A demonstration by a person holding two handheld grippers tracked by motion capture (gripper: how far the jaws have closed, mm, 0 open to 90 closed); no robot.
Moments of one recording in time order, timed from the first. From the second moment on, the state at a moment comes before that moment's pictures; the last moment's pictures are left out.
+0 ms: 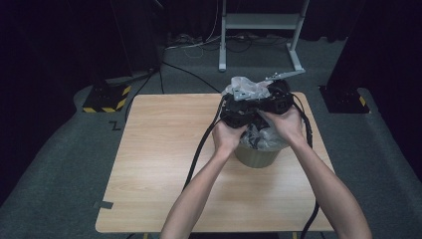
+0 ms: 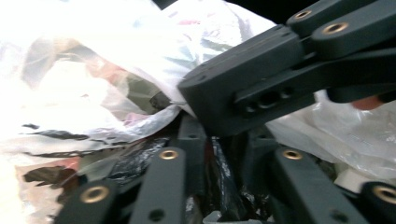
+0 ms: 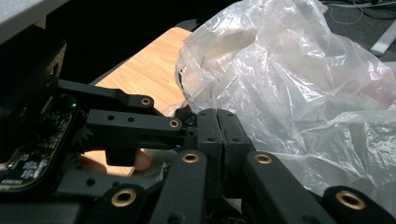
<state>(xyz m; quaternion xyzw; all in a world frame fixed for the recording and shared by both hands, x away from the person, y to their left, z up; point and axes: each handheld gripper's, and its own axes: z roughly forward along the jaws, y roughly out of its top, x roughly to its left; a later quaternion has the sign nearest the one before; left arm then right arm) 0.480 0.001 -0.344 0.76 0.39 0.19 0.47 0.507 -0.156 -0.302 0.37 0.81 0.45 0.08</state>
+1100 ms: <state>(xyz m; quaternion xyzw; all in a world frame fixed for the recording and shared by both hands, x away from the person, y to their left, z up) 0.474 0.010 -0.333 0.78 0.38 0.19 0.47 0.481 -0.209 -0.295 0.41 0.76 0.48 0.18</state>
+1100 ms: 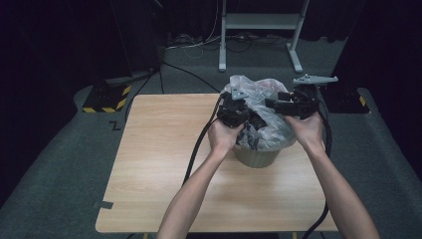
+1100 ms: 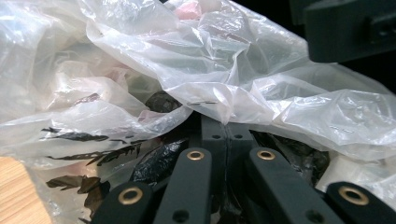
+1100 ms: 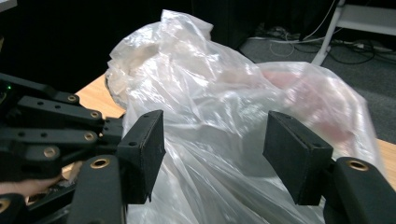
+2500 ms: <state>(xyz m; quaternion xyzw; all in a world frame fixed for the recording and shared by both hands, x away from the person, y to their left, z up) 0.463 0.030 -0.300 0.75 0.37 0.19 0.51 0.434 -0.301 -0.339 0.48 0.68 0.49 0.25</state>
